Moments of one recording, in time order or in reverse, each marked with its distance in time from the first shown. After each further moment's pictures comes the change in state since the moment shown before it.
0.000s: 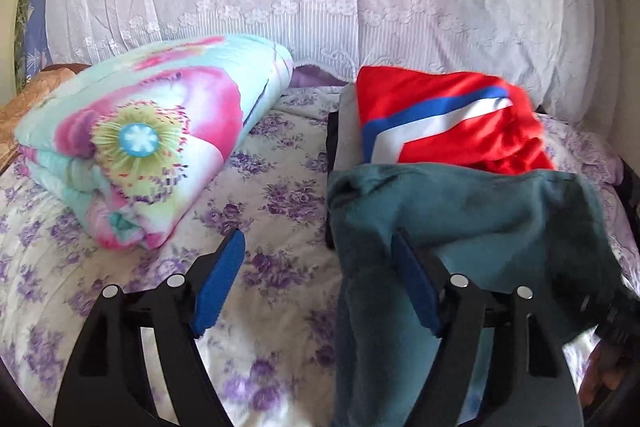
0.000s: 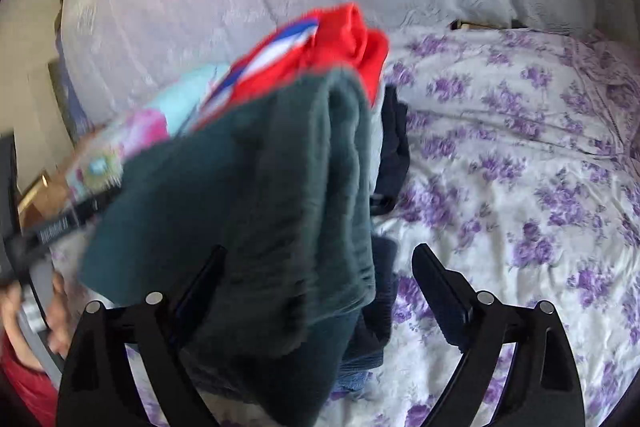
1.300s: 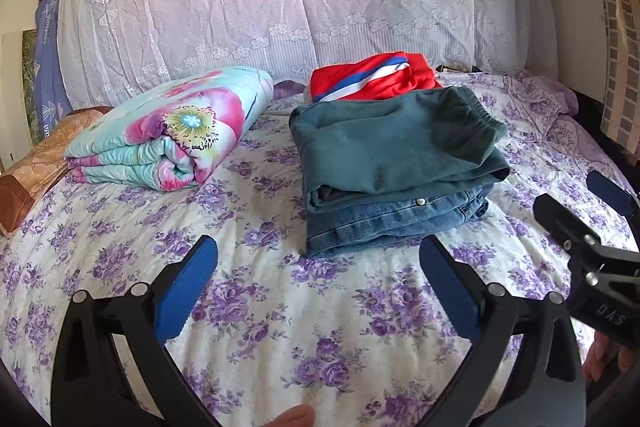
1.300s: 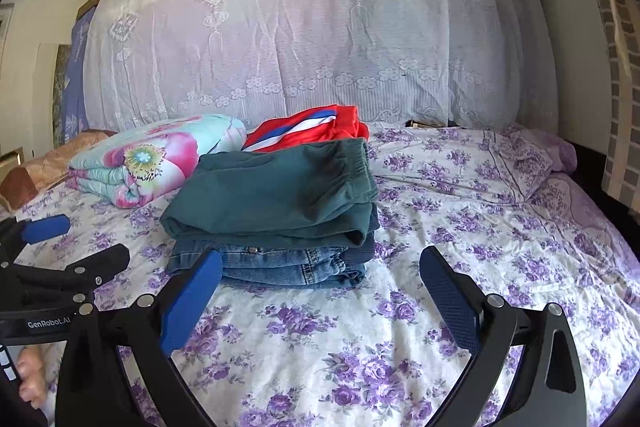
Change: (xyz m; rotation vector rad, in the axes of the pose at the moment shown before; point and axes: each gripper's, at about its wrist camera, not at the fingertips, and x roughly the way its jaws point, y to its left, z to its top) left arm -0.152 -0.036 -0.110 0.177 -0.094 0.024; right arm -0.146 0.090 -0.107 -0.175 -0.275 -0.225
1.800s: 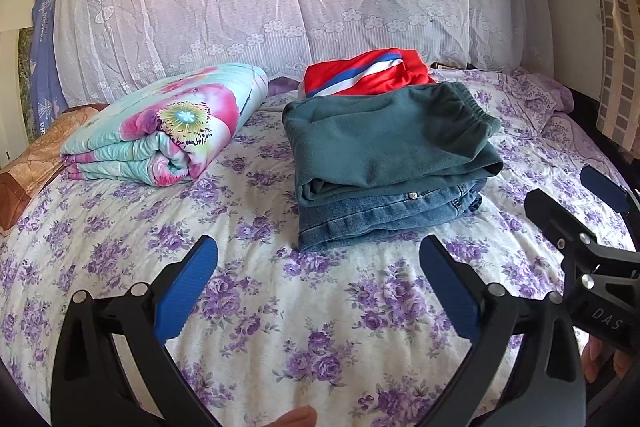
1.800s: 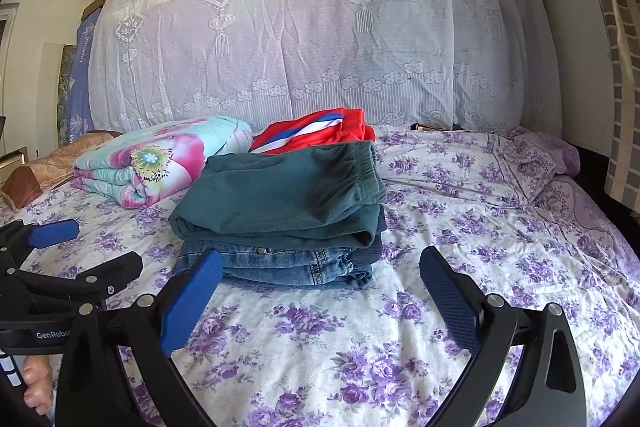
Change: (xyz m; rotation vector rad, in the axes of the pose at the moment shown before) left arm -0.001 -0.004 -0.003 0.001 0.011 -0.018; right arm -0.003 0.004 0.000 0.000 -0.010 0.013
